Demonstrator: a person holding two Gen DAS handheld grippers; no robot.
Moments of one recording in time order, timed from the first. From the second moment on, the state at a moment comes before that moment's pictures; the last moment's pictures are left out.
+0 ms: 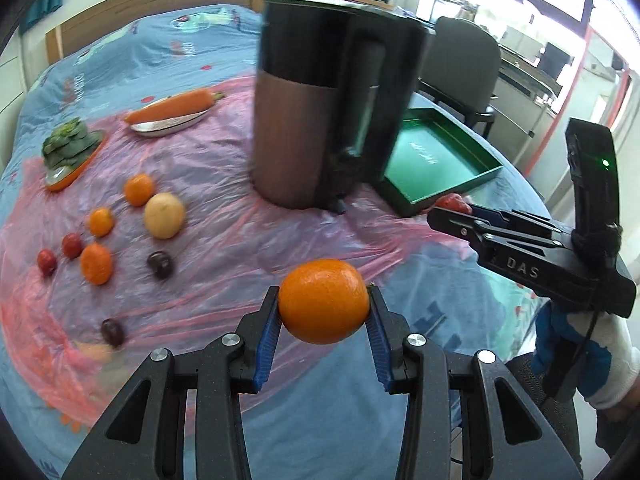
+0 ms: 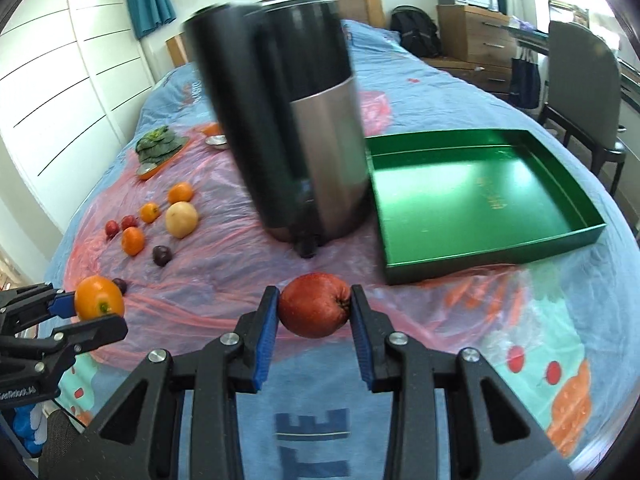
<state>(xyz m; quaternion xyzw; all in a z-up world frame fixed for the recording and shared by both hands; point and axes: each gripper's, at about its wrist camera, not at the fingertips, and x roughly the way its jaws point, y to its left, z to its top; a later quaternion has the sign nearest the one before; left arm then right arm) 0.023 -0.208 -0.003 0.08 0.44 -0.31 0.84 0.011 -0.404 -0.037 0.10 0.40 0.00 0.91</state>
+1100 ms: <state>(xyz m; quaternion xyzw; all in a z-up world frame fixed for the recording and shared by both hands) 0.141 -0.482 -0.074 0.15 0.46 -0.34 0.81 0.141 -0.651 -0.091 0.09 0.39 -0.18 0.90</state>
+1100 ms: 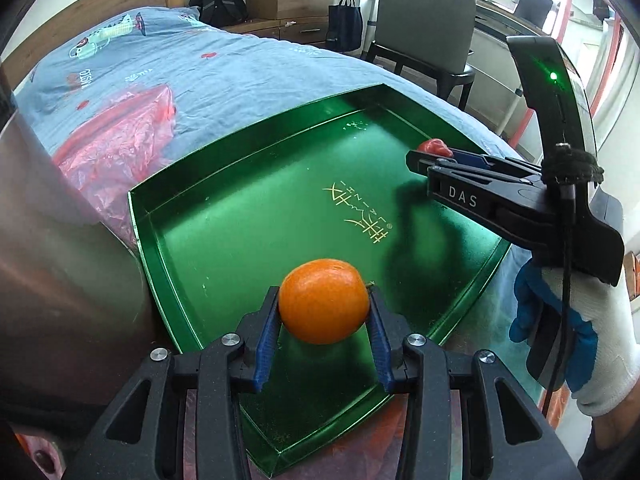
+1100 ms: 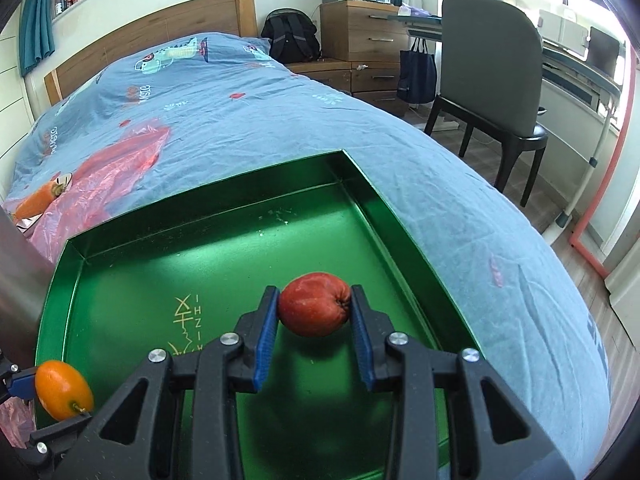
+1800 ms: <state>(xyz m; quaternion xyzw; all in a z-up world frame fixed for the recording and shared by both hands) 0.140 -0.479 -0.080 0.15 0.47 -0.34 0.80 0.148 -0.645 -0.096 0.07 0.41 -0.20 0.89</state>
